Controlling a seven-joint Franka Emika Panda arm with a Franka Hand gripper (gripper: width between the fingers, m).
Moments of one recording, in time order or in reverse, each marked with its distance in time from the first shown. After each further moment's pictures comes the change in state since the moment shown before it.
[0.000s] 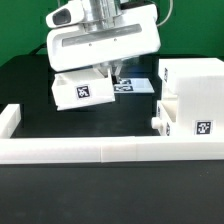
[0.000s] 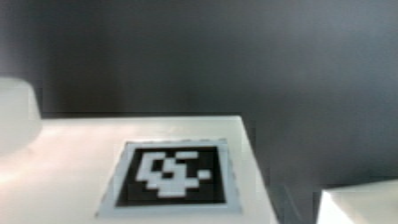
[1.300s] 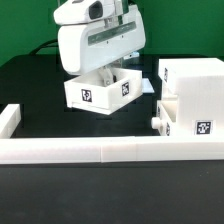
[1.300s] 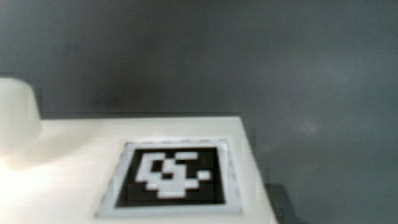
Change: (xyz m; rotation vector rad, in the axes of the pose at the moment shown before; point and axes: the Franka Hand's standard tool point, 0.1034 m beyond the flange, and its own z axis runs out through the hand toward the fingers) arm 0.009 0.000 -0.003 -0.063 -0.031 -0.937
